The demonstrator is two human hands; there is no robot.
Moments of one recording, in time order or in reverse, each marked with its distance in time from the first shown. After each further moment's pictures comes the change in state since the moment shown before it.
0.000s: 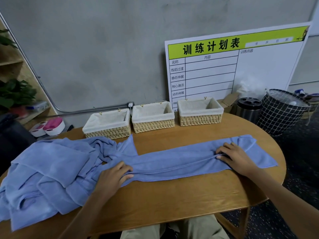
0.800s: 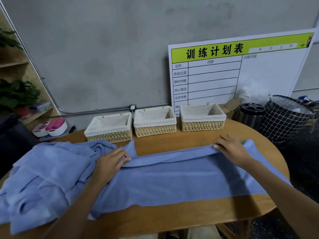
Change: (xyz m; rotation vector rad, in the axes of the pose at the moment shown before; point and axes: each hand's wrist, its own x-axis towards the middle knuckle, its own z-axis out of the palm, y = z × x) left_hand 0.054 -0.019 -0.029 -0.126 0.107 -0.112; right_hand 0.057 -0.001 -0.018 -0.047 0.039 -0.009
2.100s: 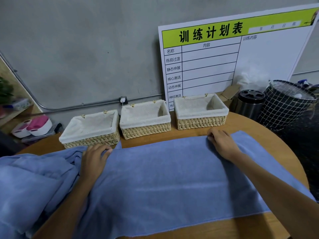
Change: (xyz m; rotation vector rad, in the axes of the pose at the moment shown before) left_hand 0.050 -0.068 0.071 0.038 -0.090 -0.356; right_hand 0.048 0.043 0.070 0.014 -0.147 0.323
